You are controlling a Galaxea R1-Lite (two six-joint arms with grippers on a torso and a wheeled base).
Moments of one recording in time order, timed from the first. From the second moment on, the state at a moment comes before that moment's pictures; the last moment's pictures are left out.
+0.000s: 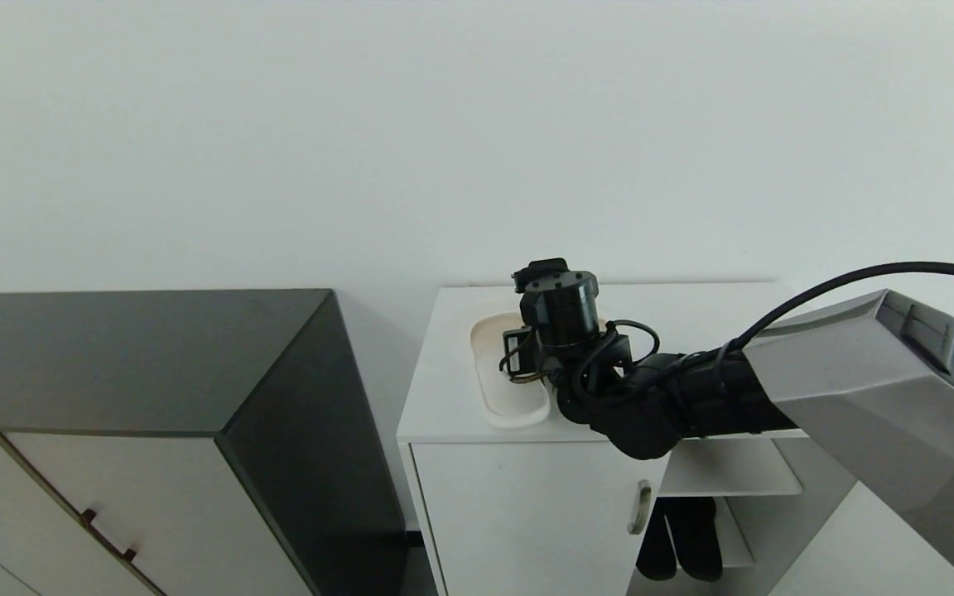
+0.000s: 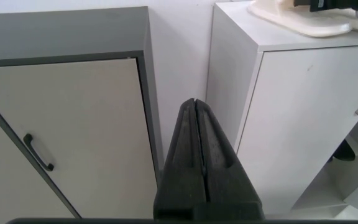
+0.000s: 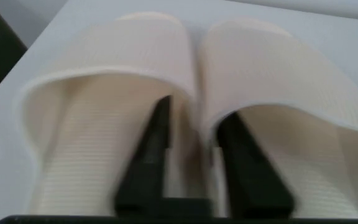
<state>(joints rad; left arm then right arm) 0.00 0.00 0.00 0.00 -0.05 0.02 0.77 2.27 -1.58 -0.45 -0.56 0.14</state>
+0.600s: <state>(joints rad) 0.00 0.00 0.00 0.00 -0.05 0.02 0.83 2.05 -1.30 -0.47 -0.51 0.14</state>
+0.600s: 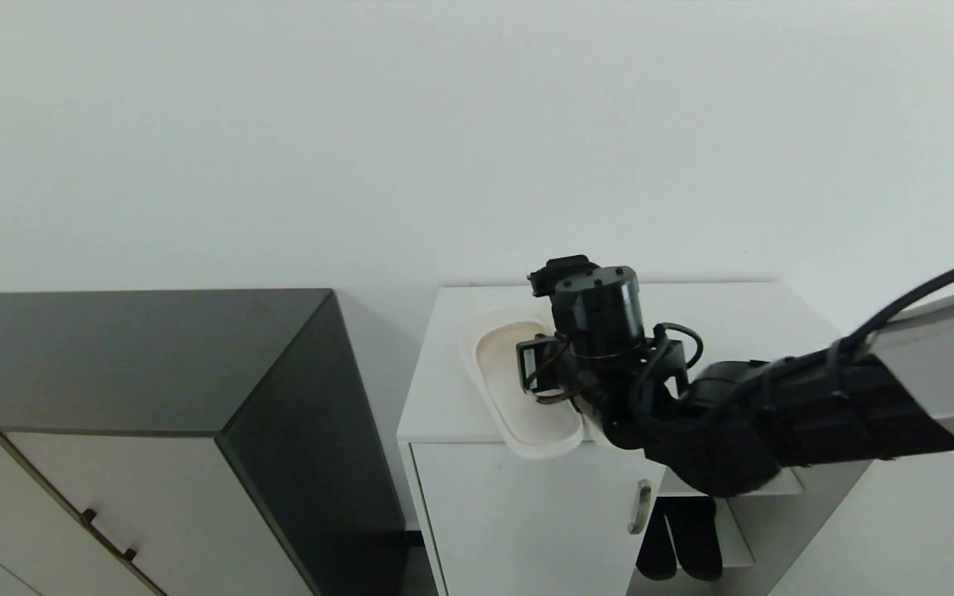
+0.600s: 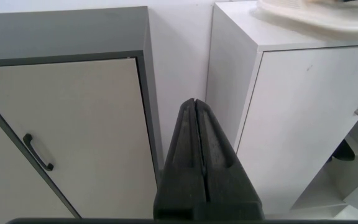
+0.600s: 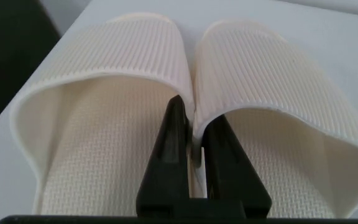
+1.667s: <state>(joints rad) 0.00 0.00 0.00 0.00 -0.05 0.02 0.91 1.51 -0.70 -0.50 -0.35 0.15</state>
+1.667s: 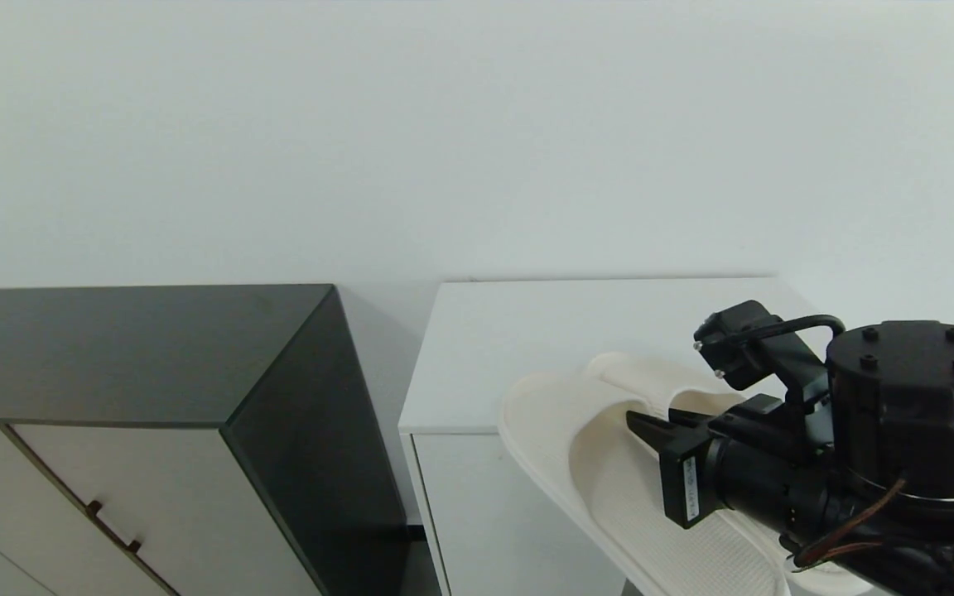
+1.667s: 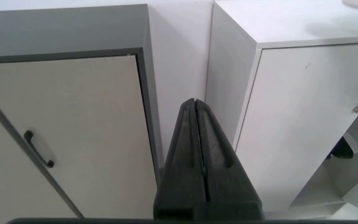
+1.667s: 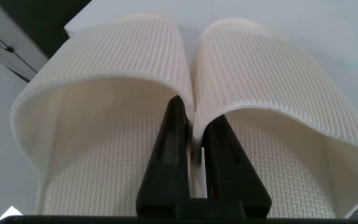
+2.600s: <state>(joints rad) 0.00 0.00 0.00 0.00 -0.05 0.02 0.91 1.52 -0.68 -0.50 -0.35 0.14</state>
